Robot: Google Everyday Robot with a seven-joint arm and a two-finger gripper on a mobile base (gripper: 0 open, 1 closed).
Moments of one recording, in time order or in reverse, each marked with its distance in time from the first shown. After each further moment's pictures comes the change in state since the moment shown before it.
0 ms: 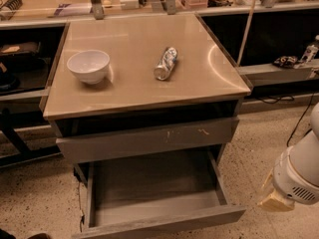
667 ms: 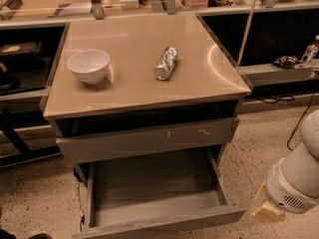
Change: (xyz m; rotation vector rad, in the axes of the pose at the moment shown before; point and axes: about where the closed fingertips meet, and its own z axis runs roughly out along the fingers) arm 0.003 0.011 0.033 -0.085 -0.024 0.029
